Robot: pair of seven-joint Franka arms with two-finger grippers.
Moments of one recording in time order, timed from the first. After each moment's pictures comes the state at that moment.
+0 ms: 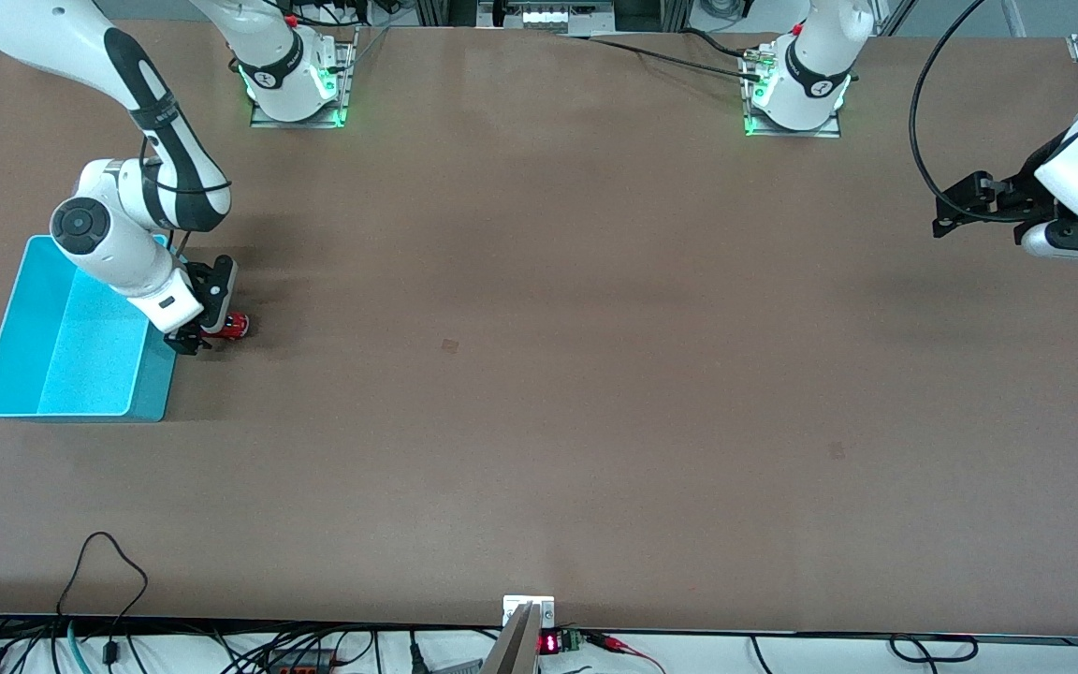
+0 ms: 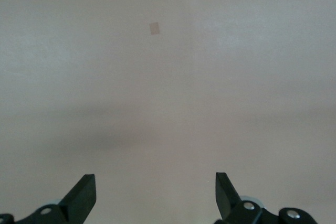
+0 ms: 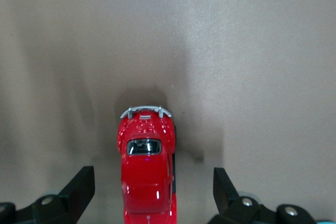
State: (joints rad) left arm -0.03 -0.01 0.01 -1.65 -0.02 1.58 0.05; right arm -0.14 0.34 0.04 -2.32 -0.20 2.69 -1.43
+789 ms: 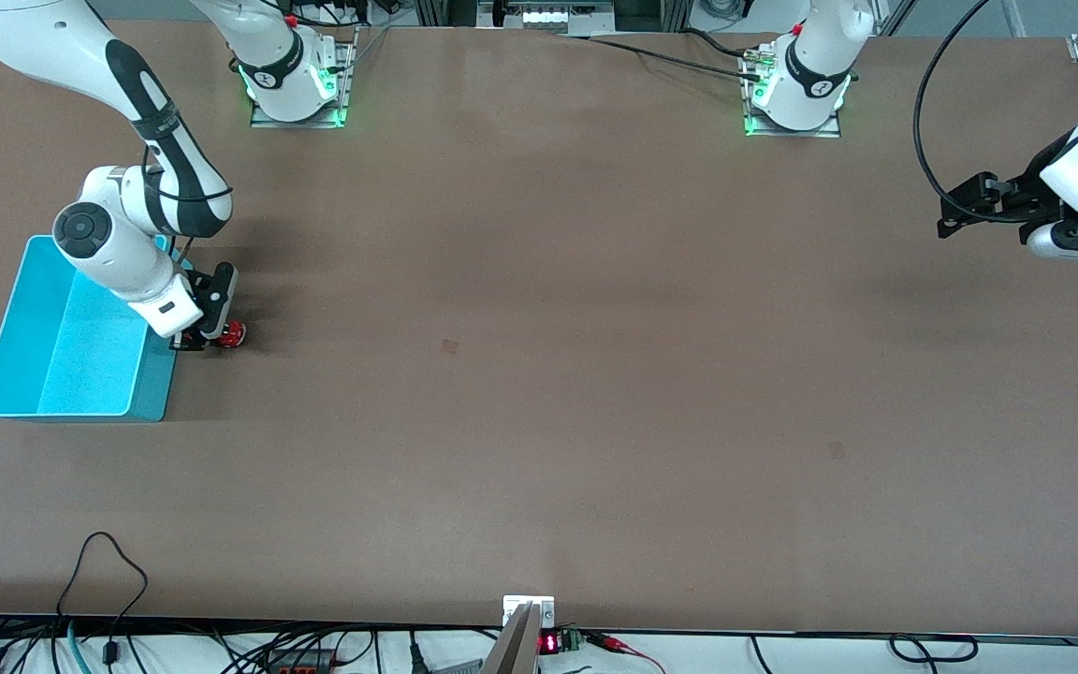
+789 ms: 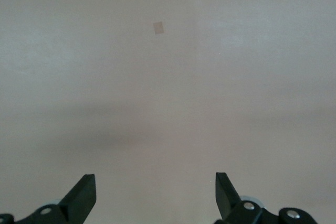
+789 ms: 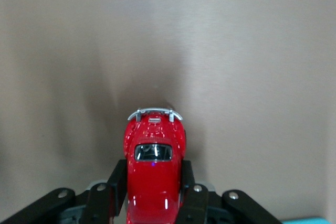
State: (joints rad) left arm -0.03 -0.01 0.01 -1.65 -0.01 1.57 0.05; right arm -0.14 0.35 0.04 -2.30 -0.19 2.72 -1.37
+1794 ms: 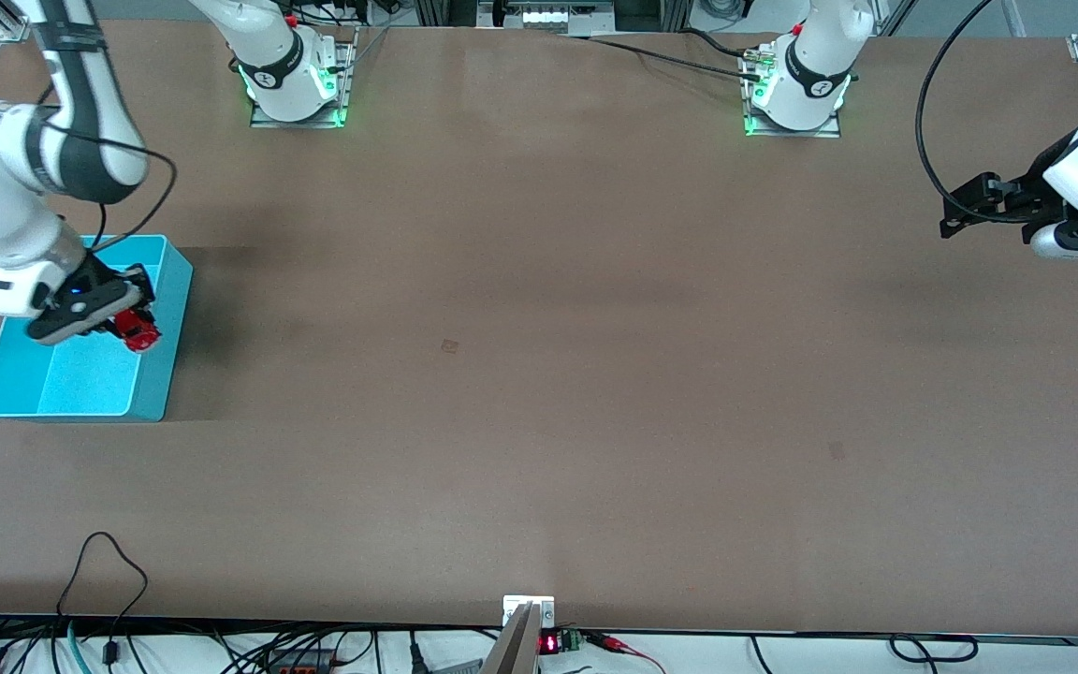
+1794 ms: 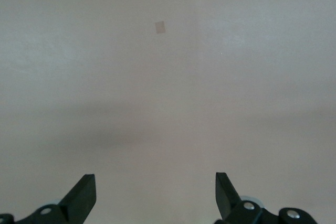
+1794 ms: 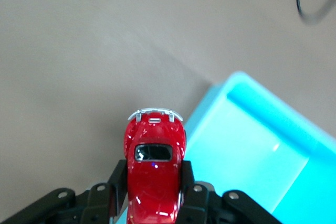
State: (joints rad) left arm -0.02 -0.01 0.01 -1.65 -0.01 1.57 0.05; right arm -0.08 0.10 -0.12 -2.19 0.02 2.41 -0.76
